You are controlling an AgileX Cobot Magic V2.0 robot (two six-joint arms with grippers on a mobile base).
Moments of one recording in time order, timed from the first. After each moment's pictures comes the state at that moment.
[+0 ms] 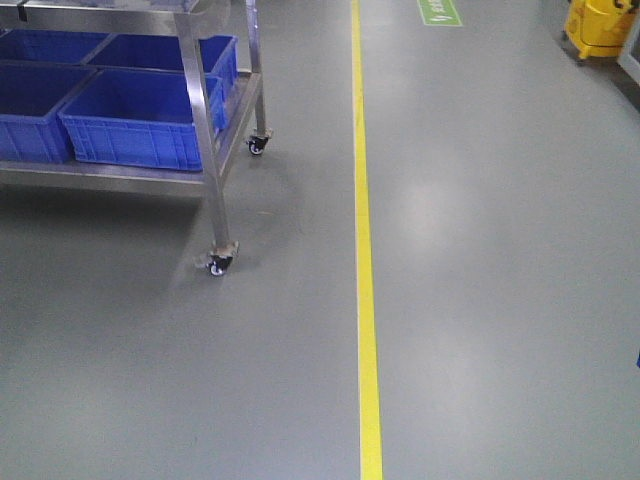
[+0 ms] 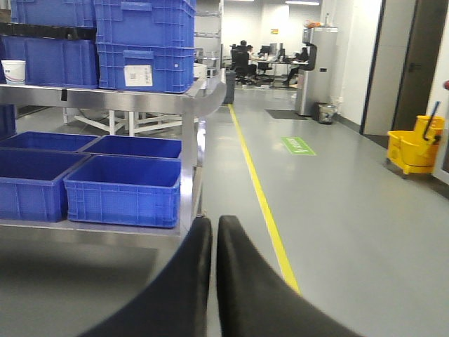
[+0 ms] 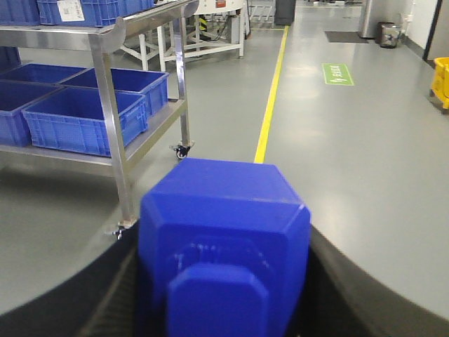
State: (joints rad) left arm -0.05 -0.01 0.03 -0.04 0.04 0.03; right arm 0.13 0.09 -0.32 -0.03 0.51 0.06
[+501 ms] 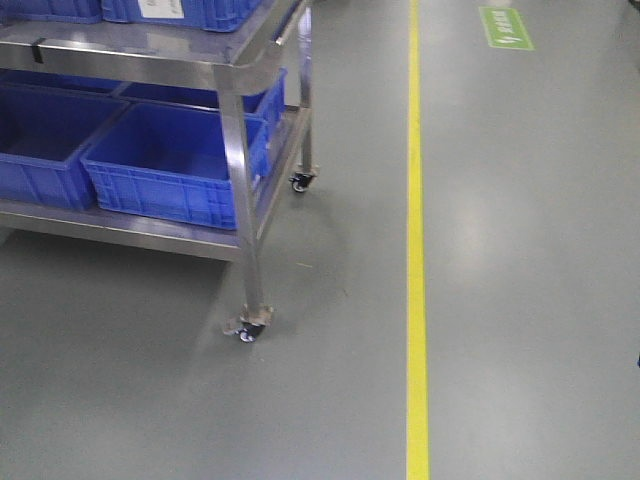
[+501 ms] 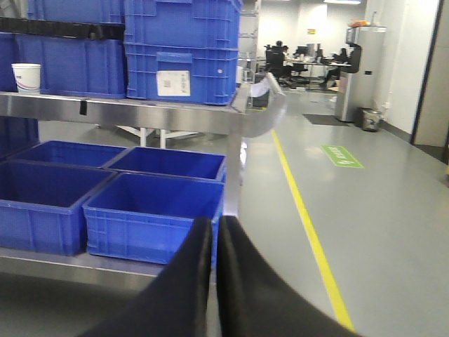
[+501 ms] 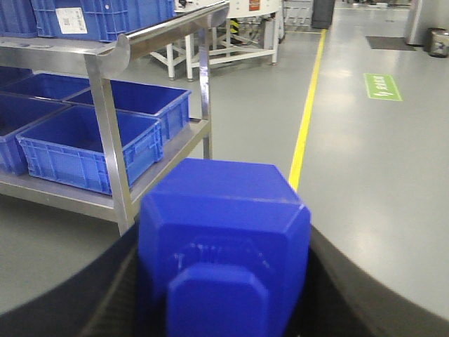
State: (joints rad) left arm -0.05 -0.01 0.03 -0.04 0.04 0.03; right arm 0.13 0.09 -0.32 -0.03 0.51 0.06
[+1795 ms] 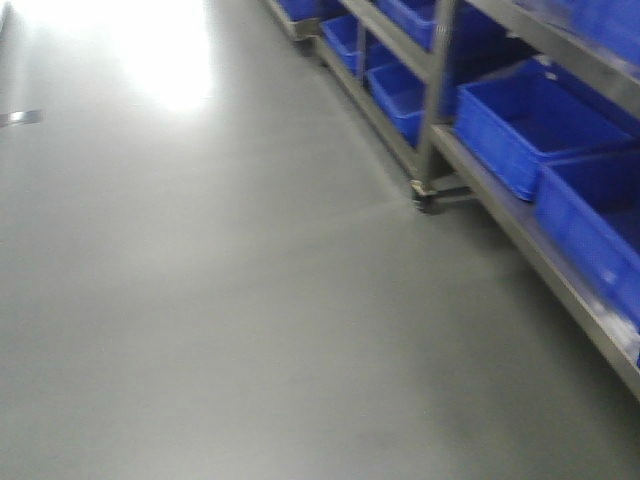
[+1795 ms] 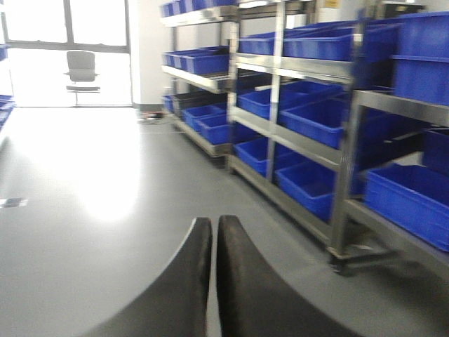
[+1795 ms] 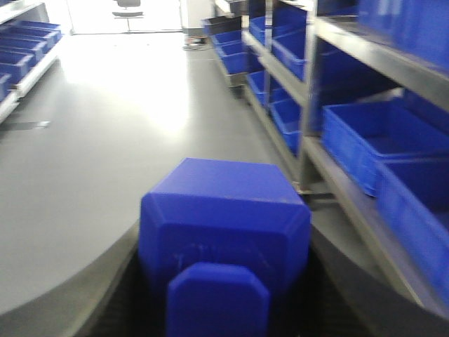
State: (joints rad) left arm -0.05 -0.01 0.03 -0.04 0.04 0.03; right arm 0.13 0.09 -0.32 -0.03 0.51 0.06
